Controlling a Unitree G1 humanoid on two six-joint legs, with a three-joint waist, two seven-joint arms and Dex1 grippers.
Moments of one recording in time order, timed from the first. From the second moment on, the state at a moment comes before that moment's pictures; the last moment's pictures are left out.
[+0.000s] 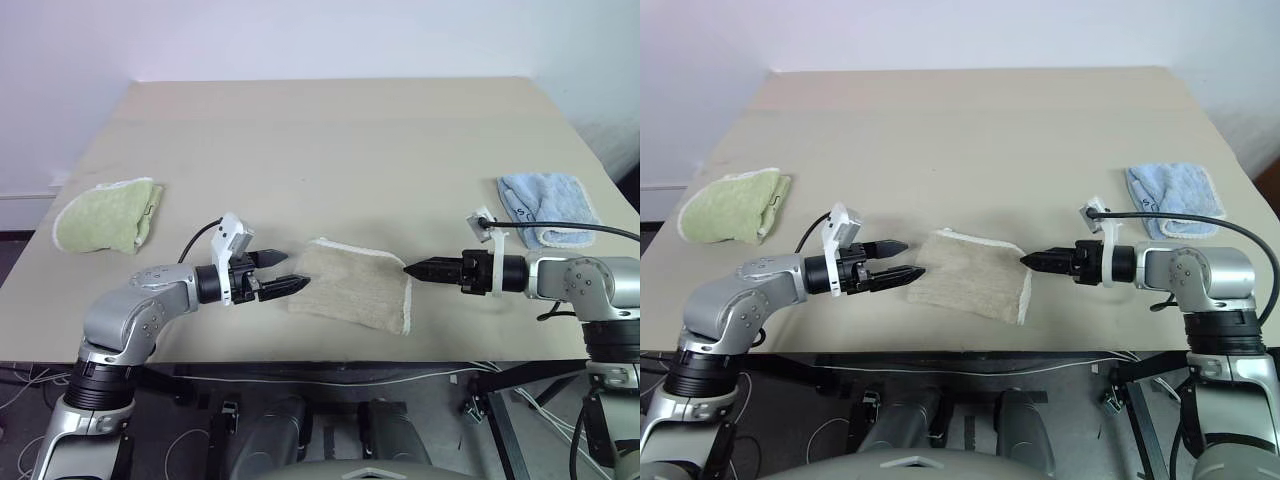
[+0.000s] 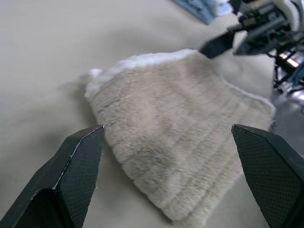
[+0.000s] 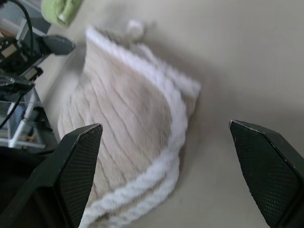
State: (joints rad) left arm -0.32 0.57 0.01 -0.24 -0.65 0.88 -0.81; right arm -0.47 -0.75 -0.08 0.12 0.72 1.23 0.95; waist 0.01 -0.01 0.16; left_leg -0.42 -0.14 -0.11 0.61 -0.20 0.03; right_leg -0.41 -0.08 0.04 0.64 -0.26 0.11
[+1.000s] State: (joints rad) left arm -0.29 0.43 -0.01 -0.24 -0.66 0.89 -0.69; right arm -0.50 -0.46 -0.08 0.09 0.75 1.37 0.78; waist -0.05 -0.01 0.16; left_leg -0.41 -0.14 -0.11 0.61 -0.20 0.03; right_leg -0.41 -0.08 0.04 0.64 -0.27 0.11
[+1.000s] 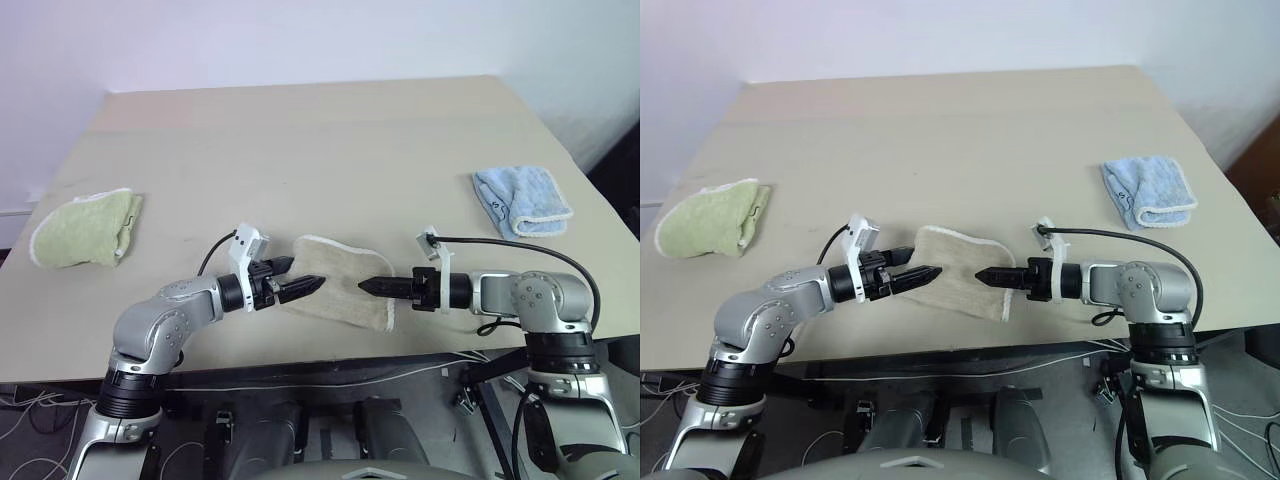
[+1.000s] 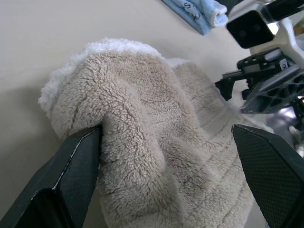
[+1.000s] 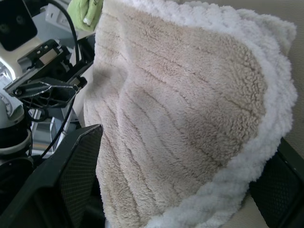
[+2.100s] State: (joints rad) left arm -0.27 0.55 0.09 -0.28 -0.78 0.96 -0.69; right arm -0.69 -0.43 -0.40 0.04 0.87 1.38 0.60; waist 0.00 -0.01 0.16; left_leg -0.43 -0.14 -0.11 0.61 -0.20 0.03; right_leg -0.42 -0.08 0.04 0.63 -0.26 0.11
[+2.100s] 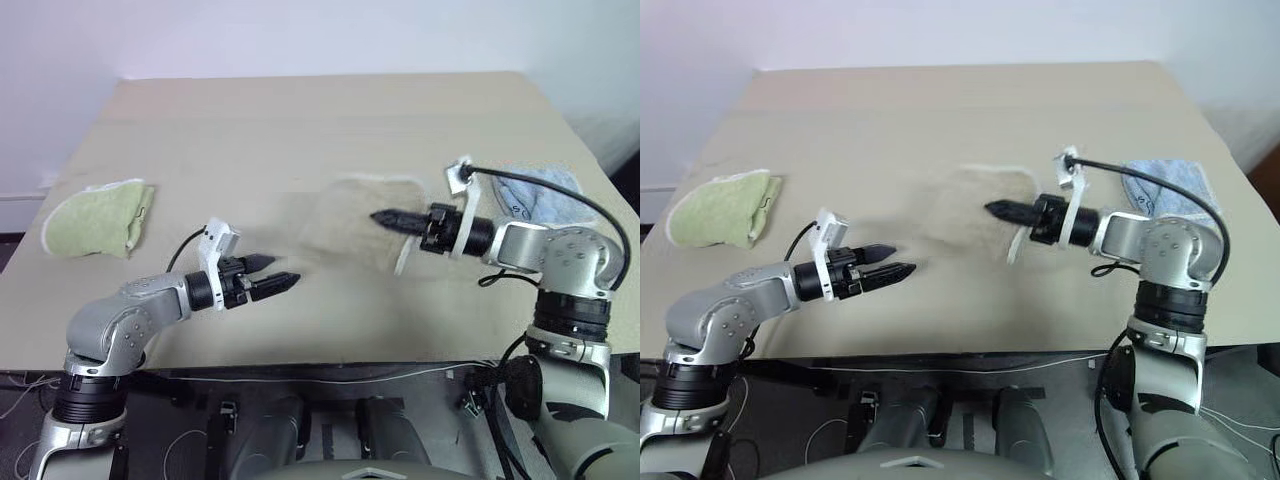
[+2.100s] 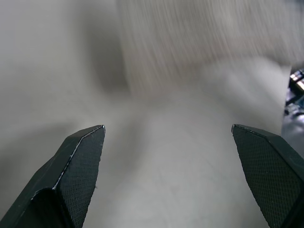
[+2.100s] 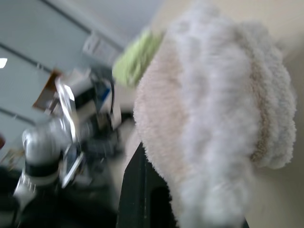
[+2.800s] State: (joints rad) left arm -0.29 0.50 0.03 -0.28 -0.78 0.98 -0.68; right arm -0.93 -0.62 -0.84 0.62 0.79 0.74 0.16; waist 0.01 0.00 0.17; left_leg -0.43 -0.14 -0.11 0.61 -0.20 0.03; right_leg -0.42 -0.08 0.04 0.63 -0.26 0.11
